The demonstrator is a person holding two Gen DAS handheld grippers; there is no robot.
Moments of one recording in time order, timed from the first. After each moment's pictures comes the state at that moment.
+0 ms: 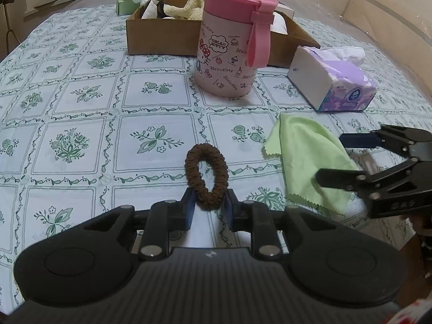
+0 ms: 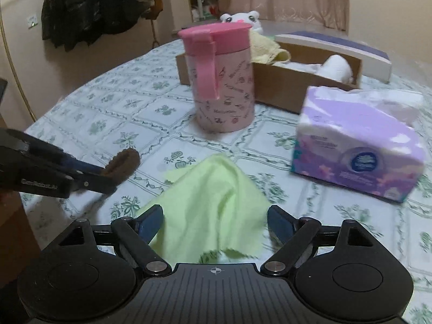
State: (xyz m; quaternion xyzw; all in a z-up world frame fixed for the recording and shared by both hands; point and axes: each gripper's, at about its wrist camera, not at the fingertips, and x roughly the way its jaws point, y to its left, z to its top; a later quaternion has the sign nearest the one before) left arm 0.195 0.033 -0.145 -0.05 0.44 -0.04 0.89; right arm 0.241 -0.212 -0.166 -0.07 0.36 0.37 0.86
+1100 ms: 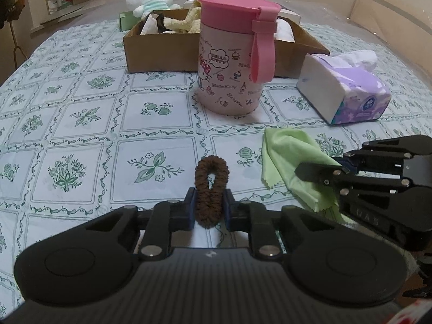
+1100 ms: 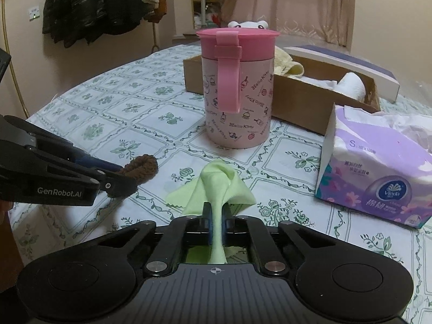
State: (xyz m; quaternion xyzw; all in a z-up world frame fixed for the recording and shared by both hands) left arm 0.214 0.022 -0.148 -0.01 0.42 -0.02 0.91; right arm 0.243 -0.179 -0.171 -0.09 0.33 0.36 0.87
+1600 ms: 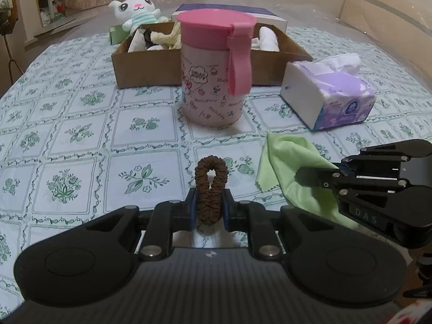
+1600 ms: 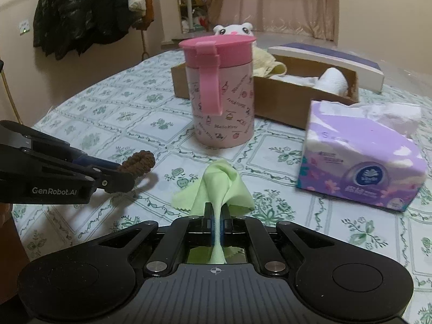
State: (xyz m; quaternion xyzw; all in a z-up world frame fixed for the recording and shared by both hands) left arm 0.208 0.007 -0.131 0.00 0.41 -0.04 0.91; right arm 0.234 -0.202 -0.159 -0.05 0.33 0.34 0.88
